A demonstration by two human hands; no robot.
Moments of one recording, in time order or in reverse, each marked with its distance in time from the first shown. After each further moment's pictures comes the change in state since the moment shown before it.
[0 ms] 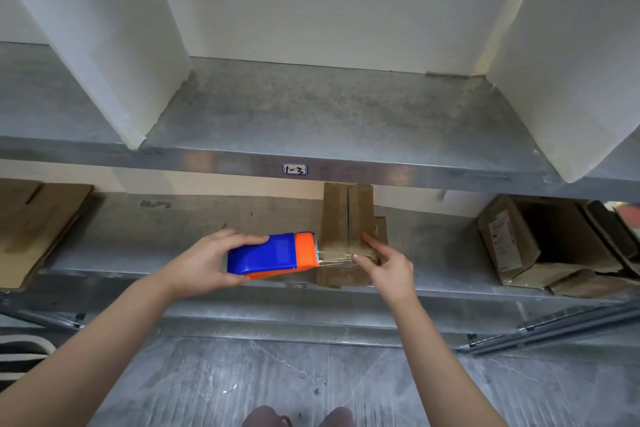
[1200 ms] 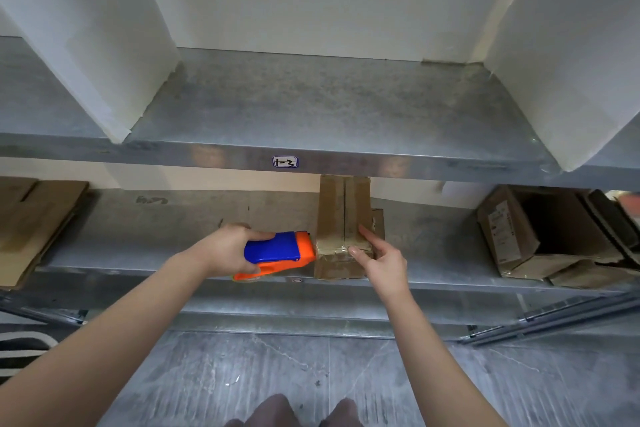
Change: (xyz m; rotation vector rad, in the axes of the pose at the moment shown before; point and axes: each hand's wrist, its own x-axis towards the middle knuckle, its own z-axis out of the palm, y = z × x) left_hand 0.046 0.015 0.018 0.307 -0.196 -0.168; right_hand -0.003 -0.002 0.006 0.144 -0.016 0.022
